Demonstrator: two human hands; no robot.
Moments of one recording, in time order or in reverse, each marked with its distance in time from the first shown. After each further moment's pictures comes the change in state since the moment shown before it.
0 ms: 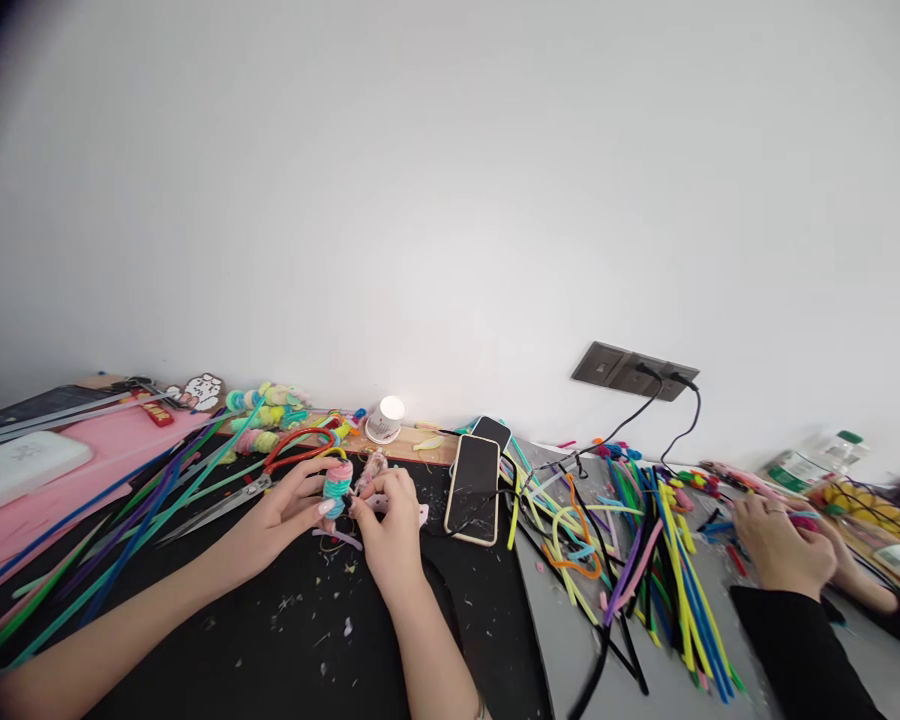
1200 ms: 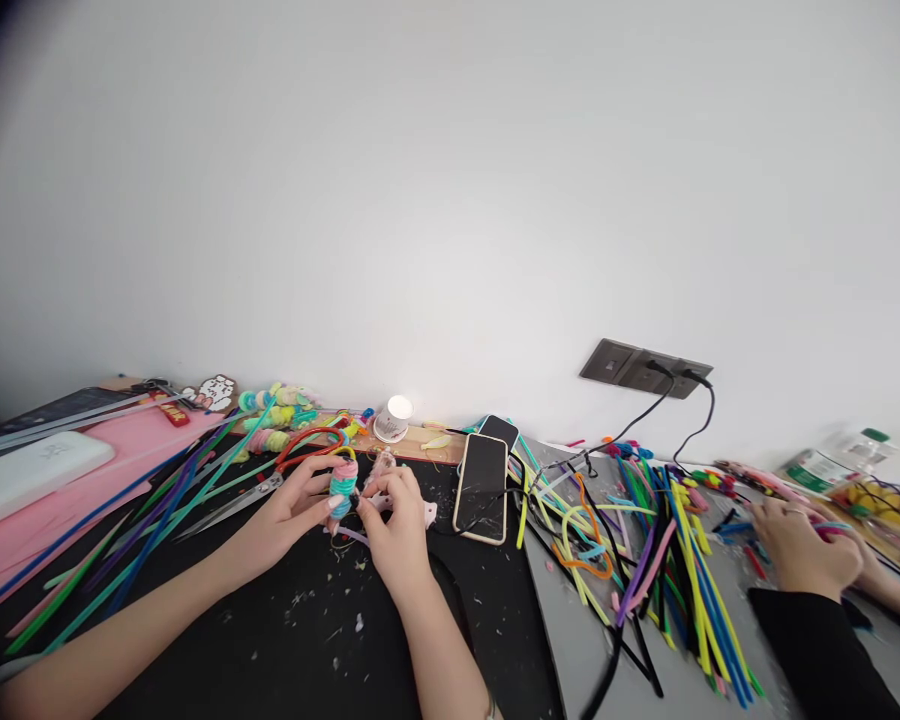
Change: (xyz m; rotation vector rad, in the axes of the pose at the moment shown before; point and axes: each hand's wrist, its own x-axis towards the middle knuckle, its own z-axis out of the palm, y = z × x) left_hand 0.002 -0.006 -0.002 -0.034 0.010 0.021; right_hand -0.002 0.000 0.004 0.062 -0.010 -0.013
